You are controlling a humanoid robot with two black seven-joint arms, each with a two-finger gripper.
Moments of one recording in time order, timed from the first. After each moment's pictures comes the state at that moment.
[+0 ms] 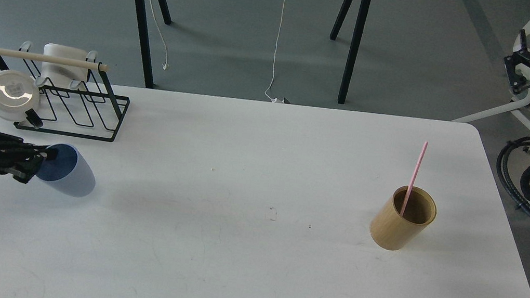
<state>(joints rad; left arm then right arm) -0.63 1.08 -0.27 -1.16 1.82 0.02 -0.49 0.73 -0.44 1.06 0.67 0.16 0.49 0.27</state>
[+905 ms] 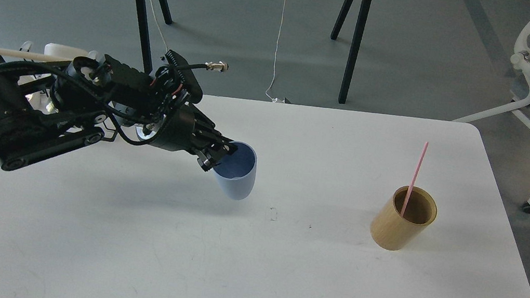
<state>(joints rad) -1.05 0.46 -0.26 -1.23 2.05 -0.49 -0.36 0.88 -0.51 1.02 0.66 0.16 0.44 0.23</state>
